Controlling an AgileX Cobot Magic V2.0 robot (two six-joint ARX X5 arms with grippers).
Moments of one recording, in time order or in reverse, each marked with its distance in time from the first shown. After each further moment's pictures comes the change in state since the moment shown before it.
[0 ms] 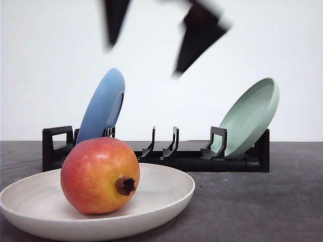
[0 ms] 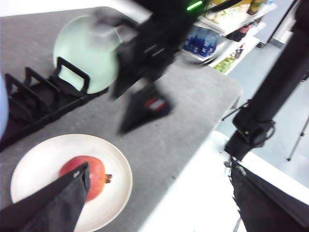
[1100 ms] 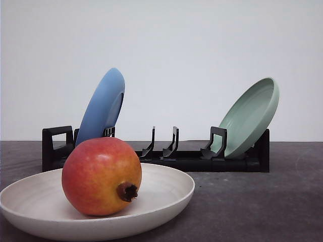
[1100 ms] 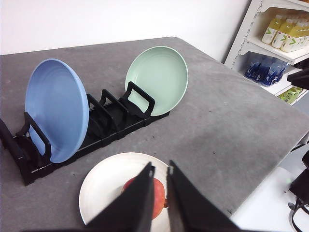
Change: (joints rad) left_arx 0.000 0.000 0.000 -0.002 -0.259 -0.001; right_arx 0.000 -1.191 -0.699 0.325 0.237 0.097
